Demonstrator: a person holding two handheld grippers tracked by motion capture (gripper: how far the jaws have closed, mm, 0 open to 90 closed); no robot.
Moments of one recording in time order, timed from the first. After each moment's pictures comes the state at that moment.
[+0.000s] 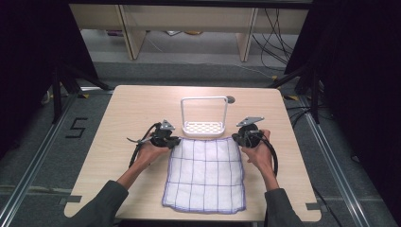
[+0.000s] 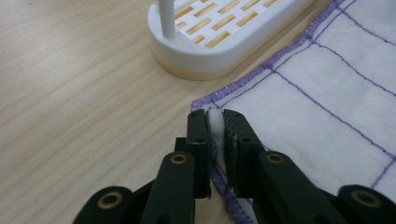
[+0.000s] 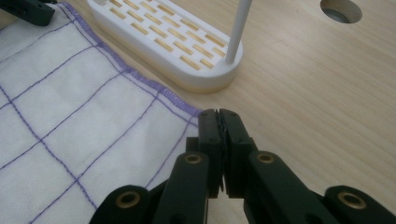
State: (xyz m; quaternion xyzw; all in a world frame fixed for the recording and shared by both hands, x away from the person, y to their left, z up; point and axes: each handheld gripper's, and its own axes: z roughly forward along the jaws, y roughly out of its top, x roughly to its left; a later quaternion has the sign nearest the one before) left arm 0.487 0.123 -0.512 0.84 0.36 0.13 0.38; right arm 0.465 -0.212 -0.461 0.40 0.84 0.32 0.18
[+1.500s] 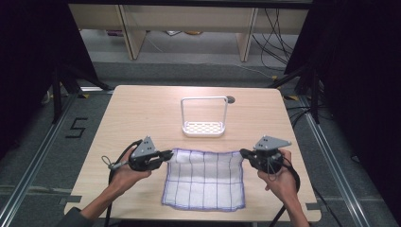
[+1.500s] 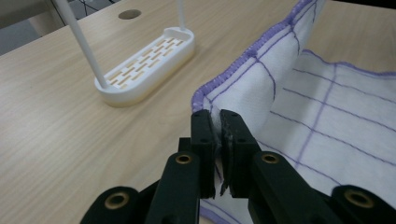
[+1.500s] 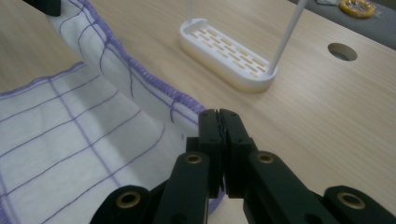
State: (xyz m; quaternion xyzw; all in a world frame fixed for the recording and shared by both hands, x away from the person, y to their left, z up) left arm 0.367 0.160 -0.463 0.83 0.23 0.16 0.48; right arm 0.355 -0.235 -0.417 0.33 0.83 0.39 0.19
